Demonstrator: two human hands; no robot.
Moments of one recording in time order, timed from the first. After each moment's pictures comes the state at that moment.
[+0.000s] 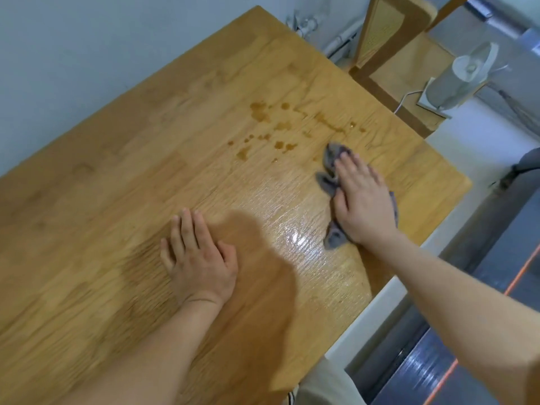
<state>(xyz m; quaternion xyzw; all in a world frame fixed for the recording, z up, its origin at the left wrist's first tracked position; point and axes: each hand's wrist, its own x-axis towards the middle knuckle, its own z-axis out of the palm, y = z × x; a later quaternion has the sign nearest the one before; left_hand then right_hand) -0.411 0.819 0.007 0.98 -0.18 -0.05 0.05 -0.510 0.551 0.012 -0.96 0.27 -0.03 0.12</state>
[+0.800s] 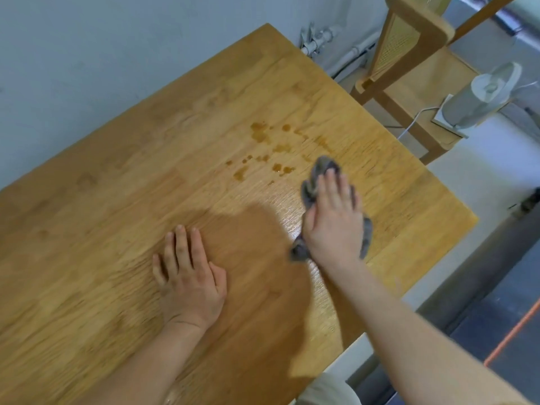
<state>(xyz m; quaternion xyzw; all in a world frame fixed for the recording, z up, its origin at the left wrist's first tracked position) -0.412 0.814 0.011 0.98 -0.19 -0.10 -0.01 -0.470 0.582 0.009 -0.93 0.35 -0.05 0.11</state>
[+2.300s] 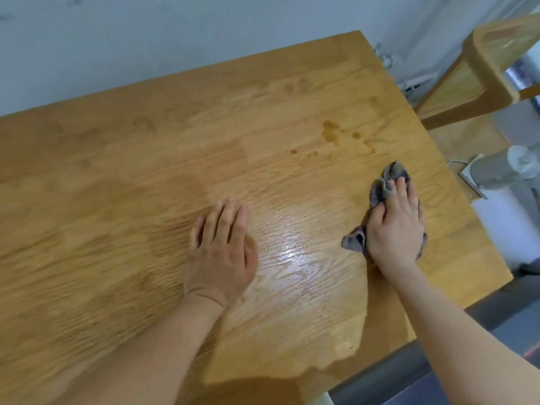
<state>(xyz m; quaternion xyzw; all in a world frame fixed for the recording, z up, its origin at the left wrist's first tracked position) -0.397 0.835 0.008 0.97 -0.24 -0.04 0.09 -0.454 0.554 0.011 -0.92 0.37 -0.03 0.09</state>
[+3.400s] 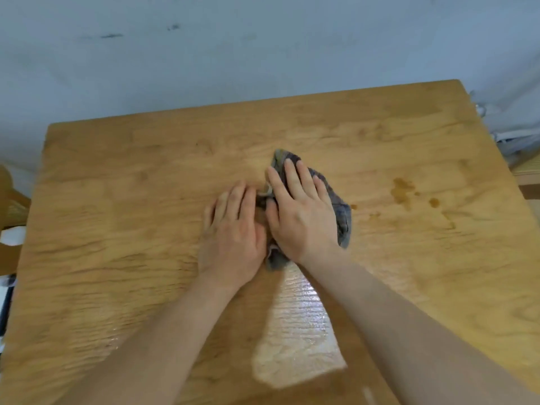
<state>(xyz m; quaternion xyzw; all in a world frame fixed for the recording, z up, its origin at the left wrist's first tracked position) -0.301 0.832 0.012 0.99 -0.08 -0.04 0.10 -0.285 0.699 0.001 -0.99 -0.06 0.01 0.13</state>
